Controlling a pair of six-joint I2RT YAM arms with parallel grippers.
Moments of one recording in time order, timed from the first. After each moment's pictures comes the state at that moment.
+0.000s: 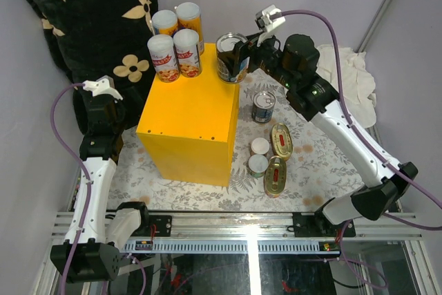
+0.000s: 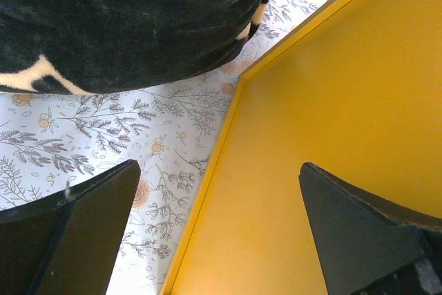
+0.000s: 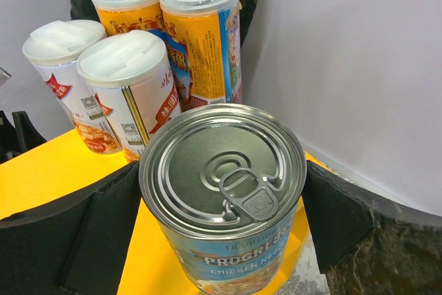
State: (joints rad) left arm 0.07 0.92 0.93 -0.45 0.07 -0.43; right arm 0.63 1.46 1.65 -0.13 -0.13 0.07
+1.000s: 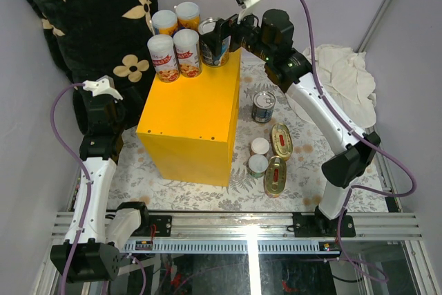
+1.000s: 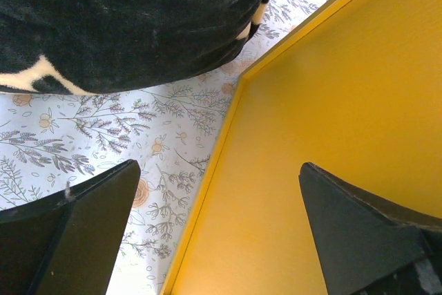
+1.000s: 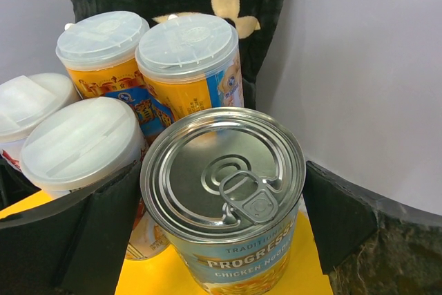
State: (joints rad) left arm 0.07 0.92 0.93 -0.45 0.07 -0.43; right arm 0.60 1.80 2.03 -0.15 -0.25 0.12
